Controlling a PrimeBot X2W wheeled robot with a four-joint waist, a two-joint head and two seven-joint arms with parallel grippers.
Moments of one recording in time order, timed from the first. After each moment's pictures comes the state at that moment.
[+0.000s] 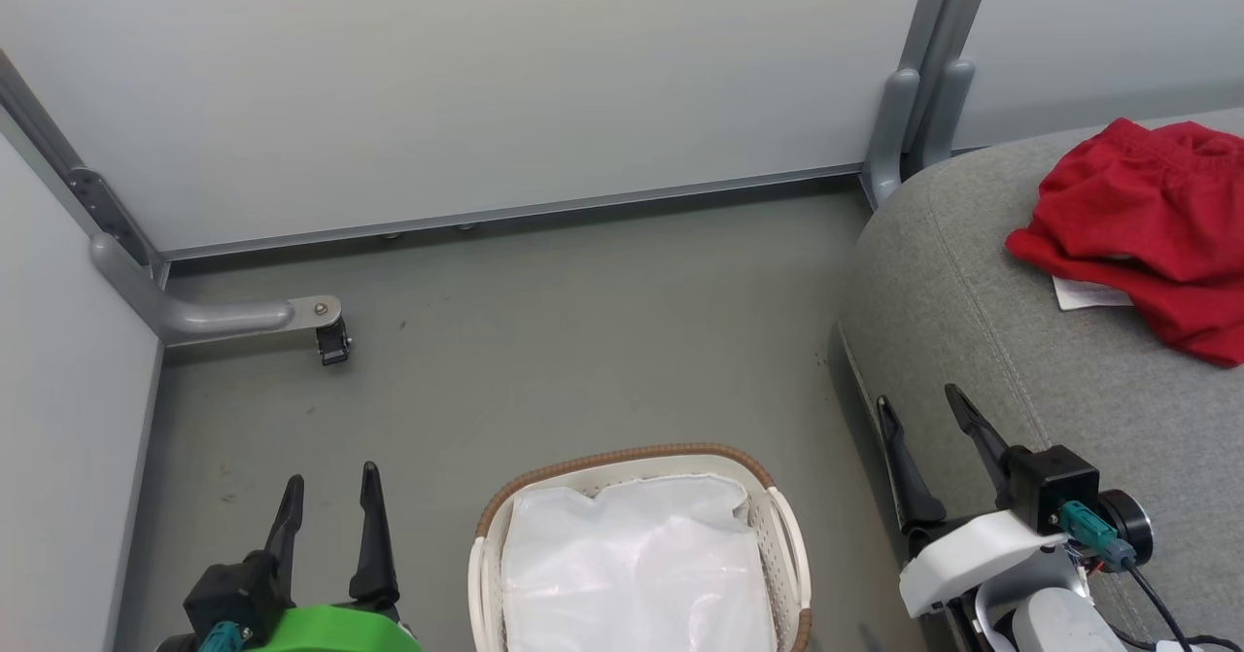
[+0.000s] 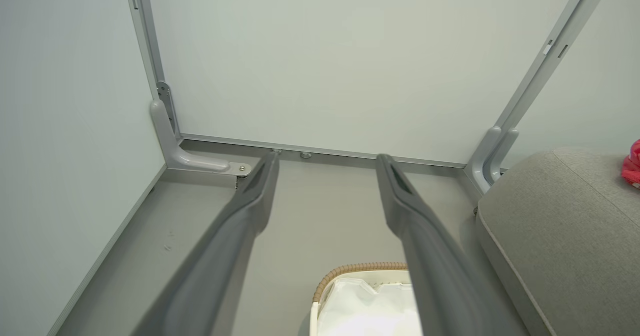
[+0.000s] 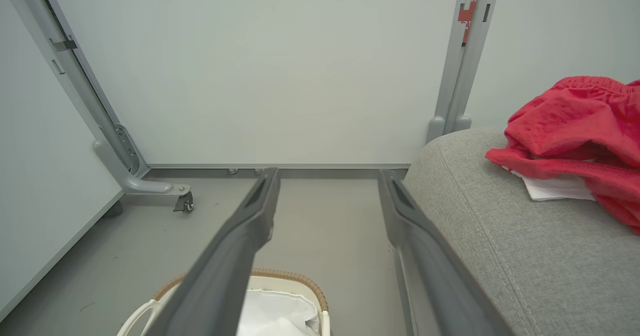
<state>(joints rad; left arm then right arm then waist) 0.04 0.05 -0.08 0.24 -0.30 -0.04 -0.26 -0.11 -0.05 0.09 0.29 0.15 0.13 -0.26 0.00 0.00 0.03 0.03</state>
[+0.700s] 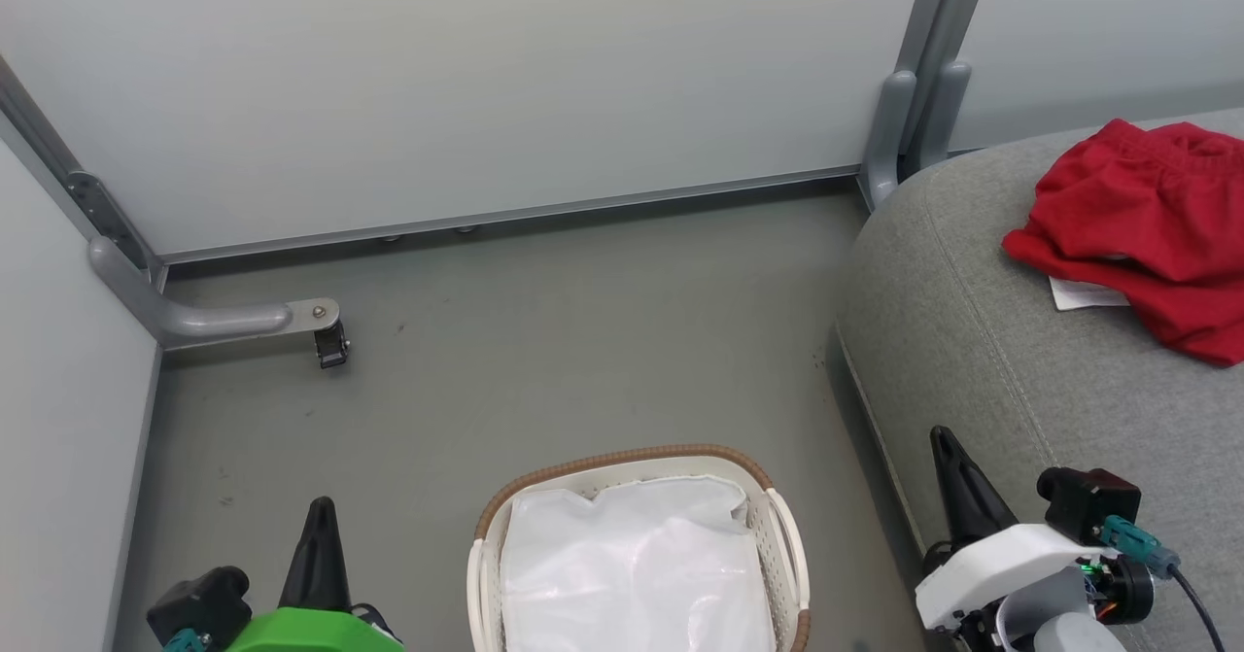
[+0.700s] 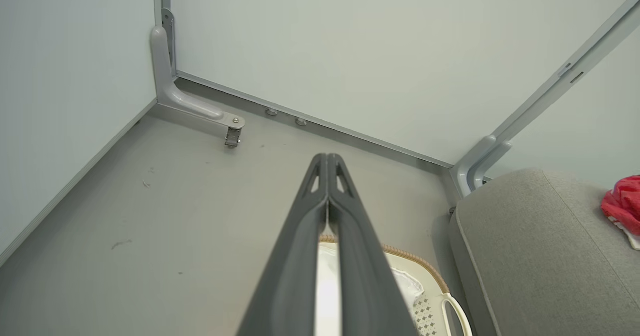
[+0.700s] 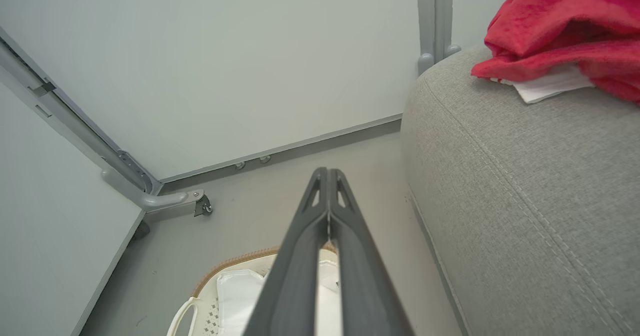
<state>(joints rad) 0.04 0.05 -0.06 0.29 -0.52 -0.05 -0.20 -0.08 -0.04 0.08 0.33 0.39 0.13 -0.20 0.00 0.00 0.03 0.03</state>
